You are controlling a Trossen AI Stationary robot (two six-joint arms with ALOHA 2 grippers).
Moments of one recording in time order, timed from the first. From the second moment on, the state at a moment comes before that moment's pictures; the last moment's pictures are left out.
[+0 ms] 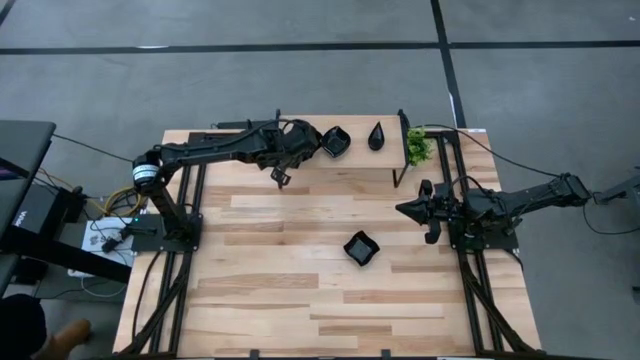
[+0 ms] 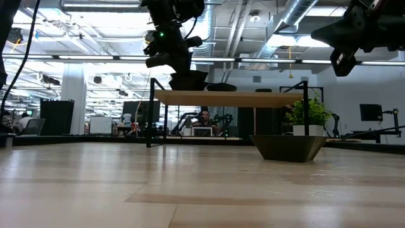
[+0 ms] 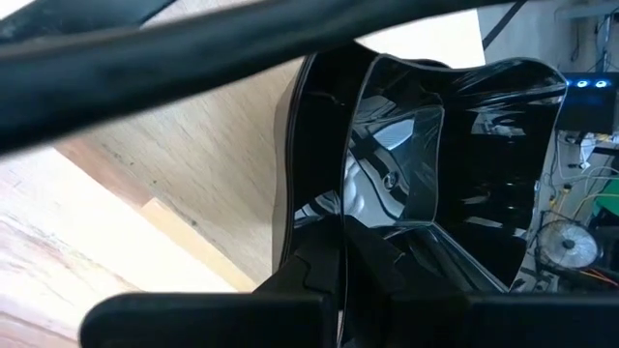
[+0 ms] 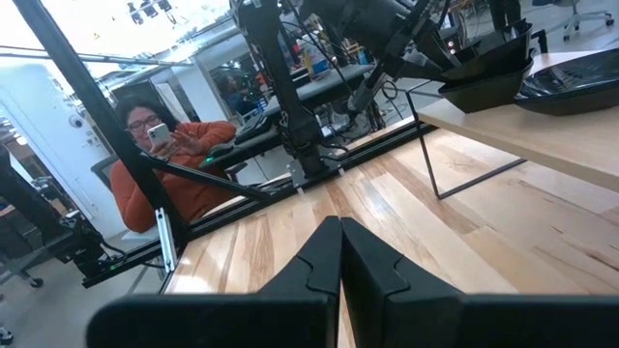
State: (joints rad) left arm 0.26 1.72 1.51 -0.79 -0.43 -2.07; right arm 0.23 0.33 0.16 0.17 0.34 0.41
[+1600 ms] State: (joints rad) left arm 0.23 1.59 1.51 -0.81 -0.45 -1.84; right arm 0.23 0.33 0.16 0.17 0.30 0.41
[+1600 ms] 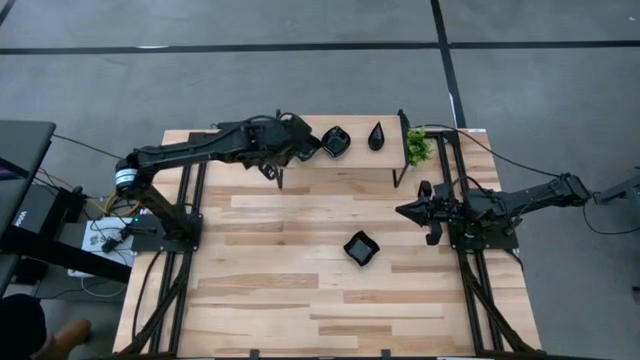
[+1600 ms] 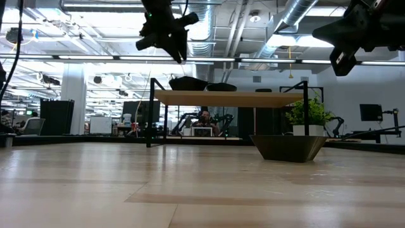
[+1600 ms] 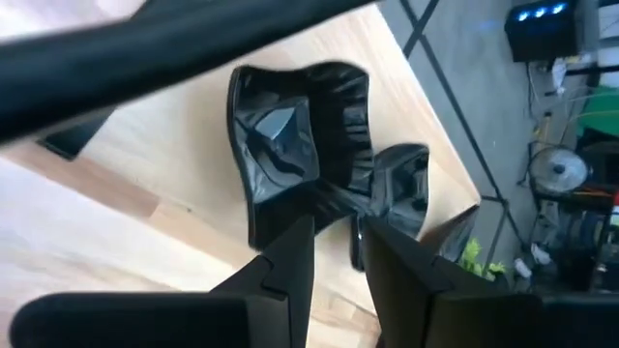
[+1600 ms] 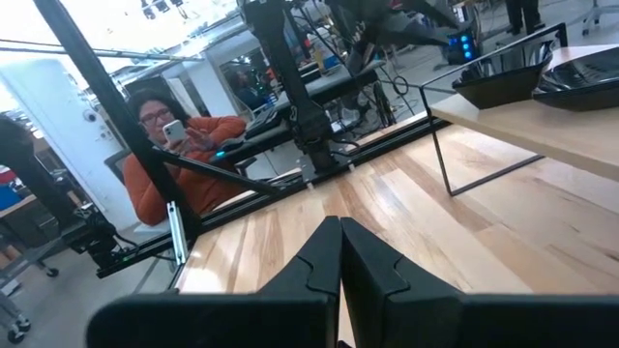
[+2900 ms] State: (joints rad) left arm -0.37 1.11 1.03 -0.87 -0.89 -1.32; right arm 0.21 1.00 0.62 -0.45 0.19 0.65
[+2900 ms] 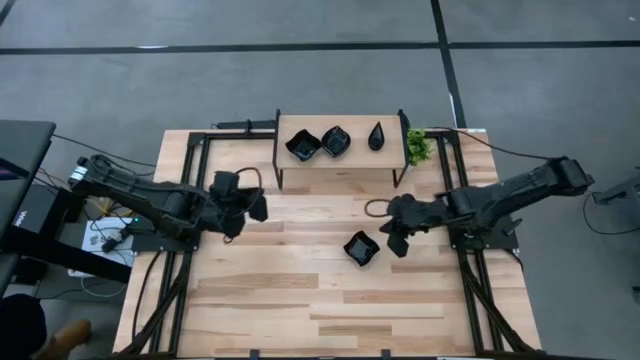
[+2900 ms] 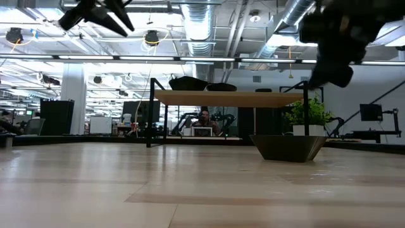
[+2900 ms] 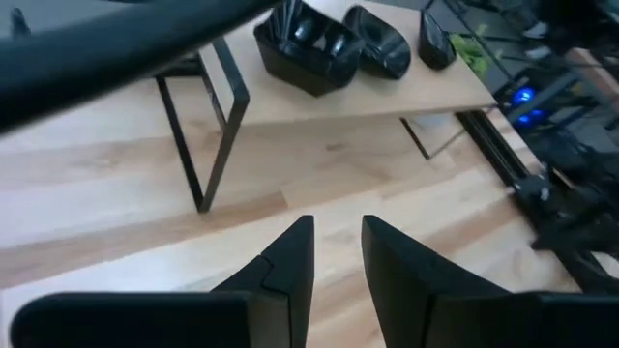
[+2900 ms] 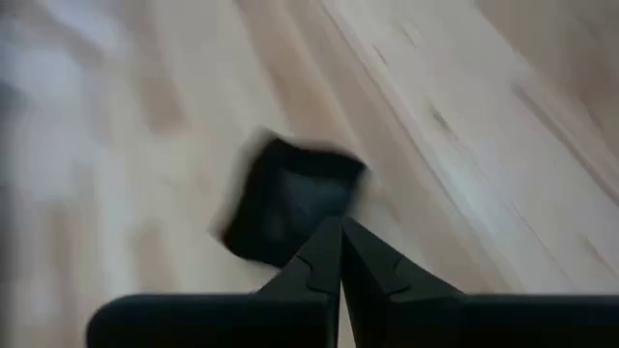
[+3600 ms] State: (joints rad) left arm -0.41 0.97 0.83 -0.73 -0.89 -1.31; right arm 0.18 1.39 0.76 -0.51 0.02 0.74
